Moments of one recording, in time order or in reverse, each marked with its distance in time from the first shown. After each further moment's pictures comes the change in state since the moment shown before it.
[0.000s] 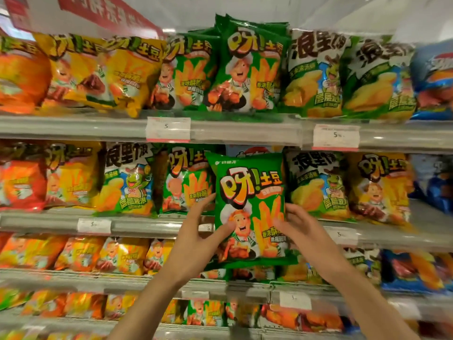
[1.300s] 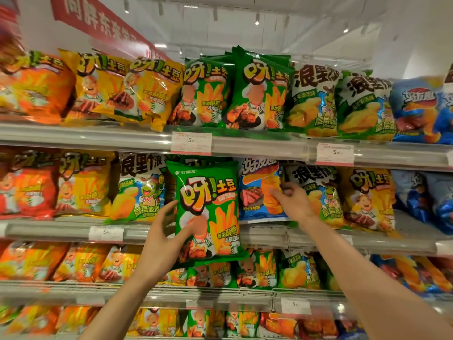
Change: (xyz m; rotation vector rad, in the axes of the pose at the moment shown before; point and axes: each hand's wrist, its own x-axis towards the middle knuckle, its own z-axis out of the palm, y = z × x) left_hand -0.005 -0.027 -0.082 -0.066 0.187 -0.059; right_hand 0.095 -0.032 0.018 -0.280 0.396 -0.008
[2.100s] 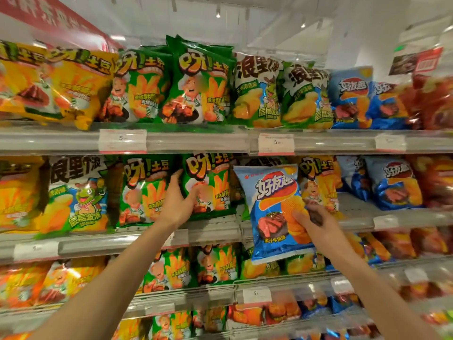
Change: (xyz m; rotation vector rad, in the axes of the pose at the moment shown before) left_hand 0.095 0.016 0.140 0.159 -0.087 0.129; right_hand -0.073 0.086 -0.142 0.076 0.098 0.064
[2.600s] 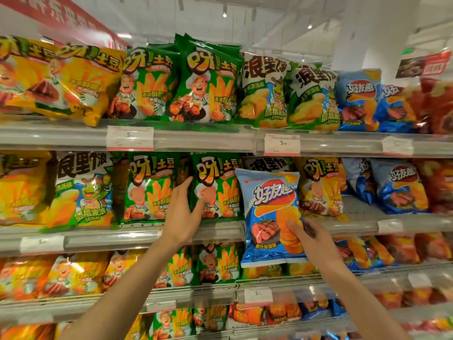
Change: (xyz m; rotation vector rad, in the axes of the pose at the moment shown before) left_hand -0.034 -0.012 0.004 0.185 0.048 0.120; right_hand -0.018 0.006 0.025 0.115 -0.067 0.055
